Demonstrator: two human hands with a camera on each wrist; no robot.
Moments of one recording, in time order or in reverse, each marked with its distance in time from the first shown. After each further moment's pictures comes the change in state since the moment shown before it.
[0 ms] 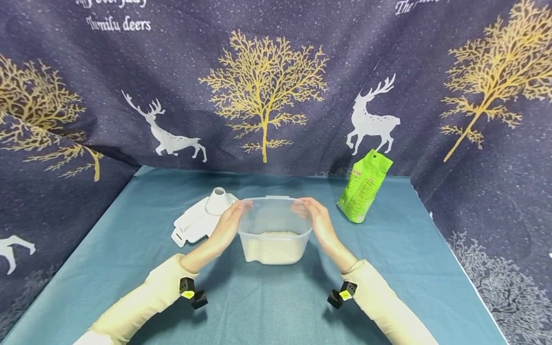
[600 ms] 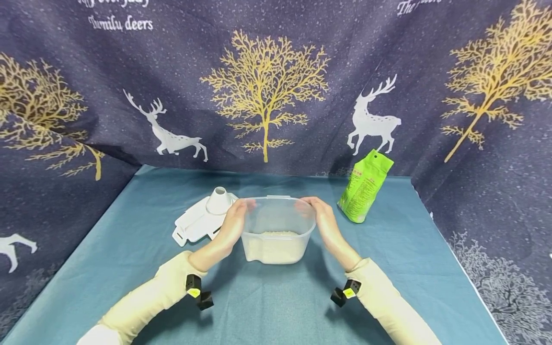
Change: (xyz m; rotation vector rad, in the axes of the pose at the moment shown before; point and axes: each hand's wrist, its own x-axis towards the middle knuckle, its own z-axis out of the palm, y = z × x) left_hand 0.003 0.008 0.014 -0.165 0.082 -0.128; right_hand 0.002 -0.002 -0.008 -0.064 0.029 0.054
